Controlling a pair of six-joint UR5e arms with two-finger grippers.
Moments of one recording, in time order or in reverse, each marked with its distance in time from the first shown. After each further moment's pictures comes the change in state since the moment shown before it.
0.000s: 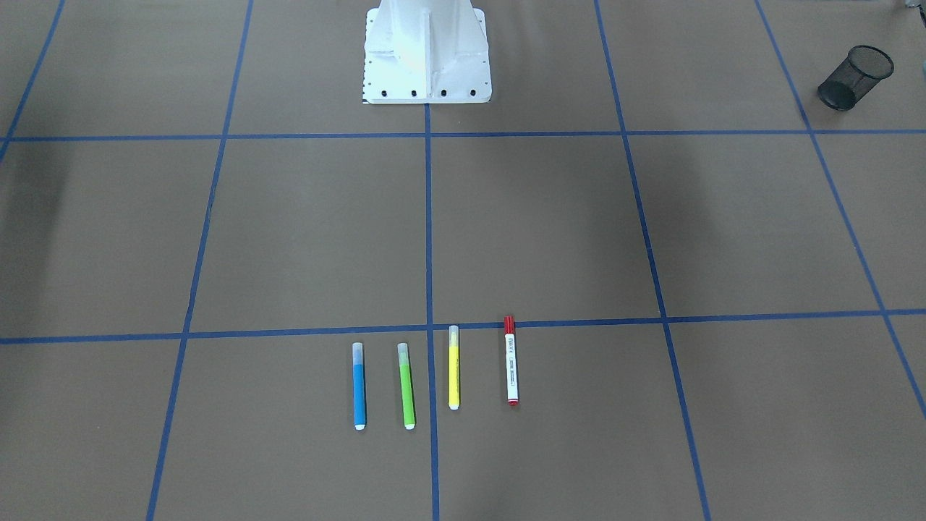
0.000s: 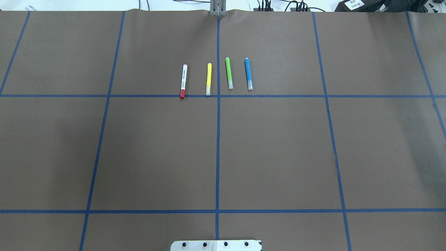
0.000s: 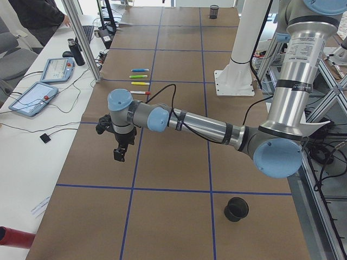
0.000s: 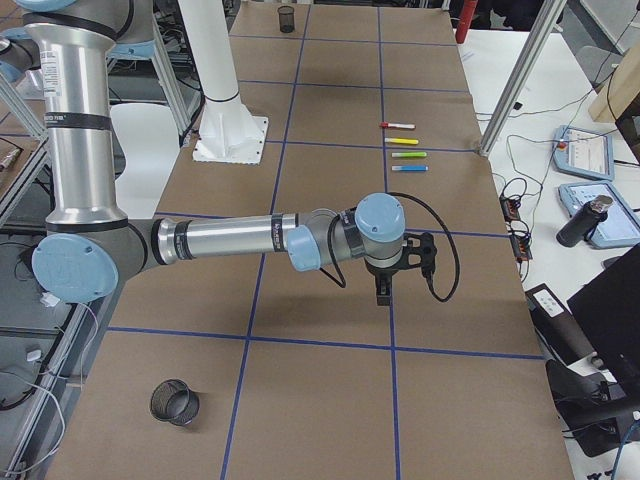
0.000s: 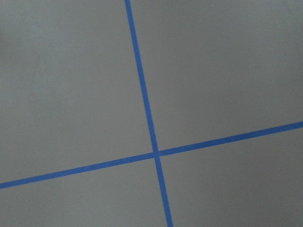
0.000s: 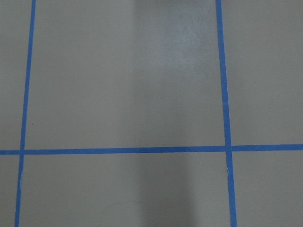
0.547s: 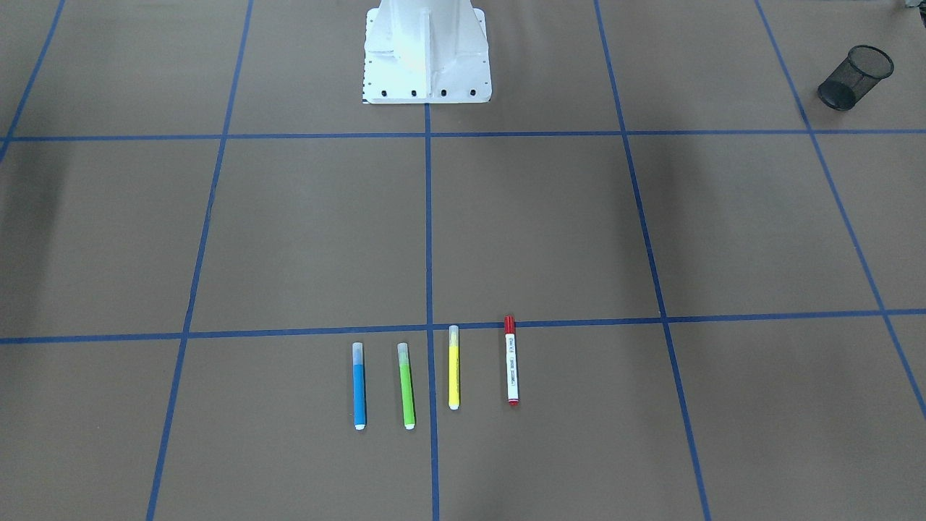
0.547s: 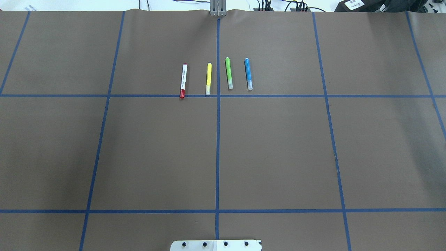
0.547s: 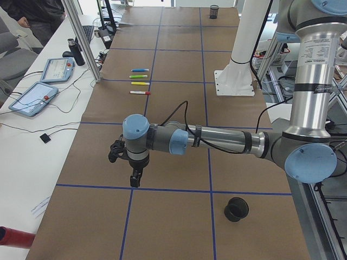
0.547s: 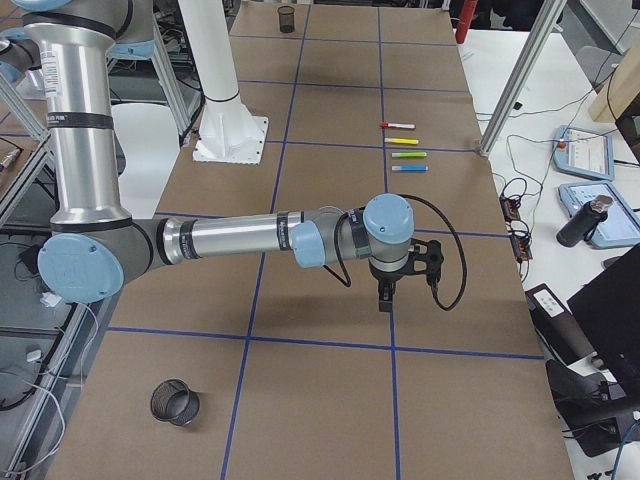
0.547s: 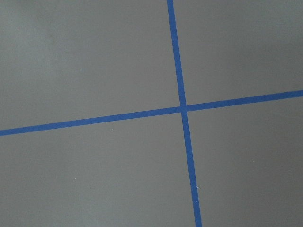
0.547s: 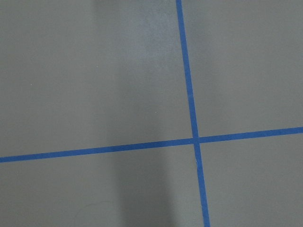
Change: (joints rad) left arm -0.124 0.183 -0.026 -0.059 -0.010 0.019; right arm 0.034 0.051 -0.006 -0.137 -0.022 -0.005
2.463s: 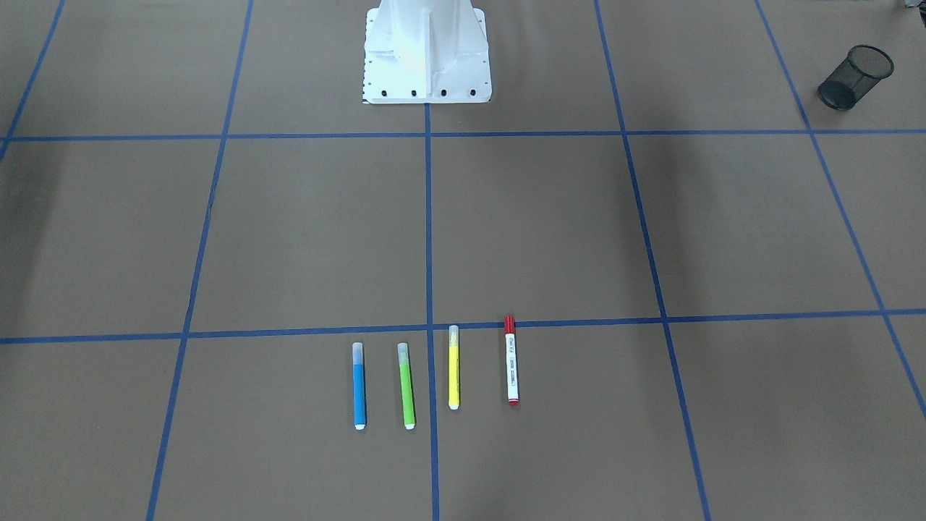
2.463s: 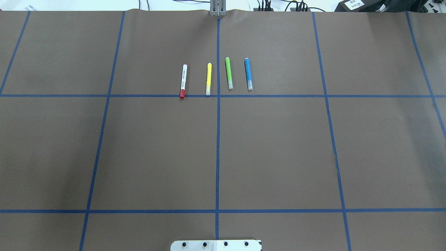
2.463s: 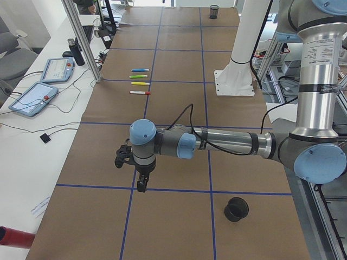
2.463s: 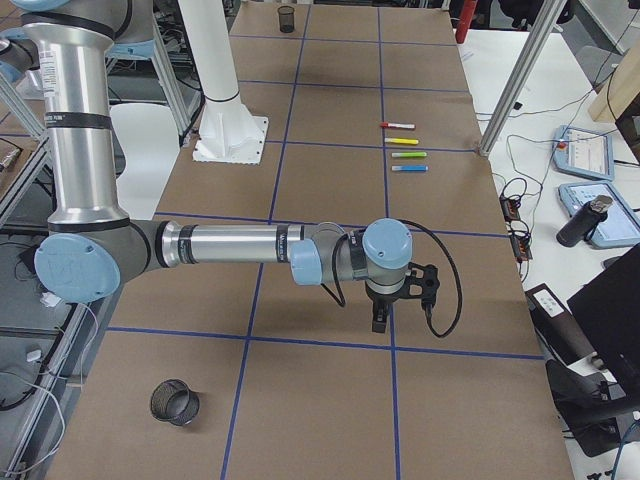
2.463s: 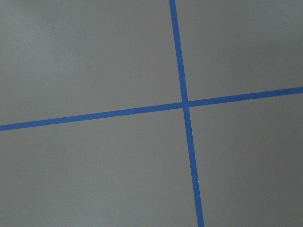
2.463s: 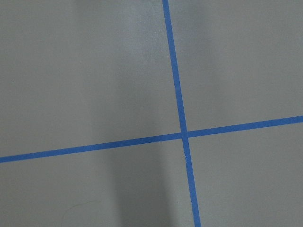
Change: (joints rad) left arm -0.016 0.079 -0.024 0.000 -0.002 0.006; right arm 0.010 -0.016 -0.069 0.005 -0.044 -0.017
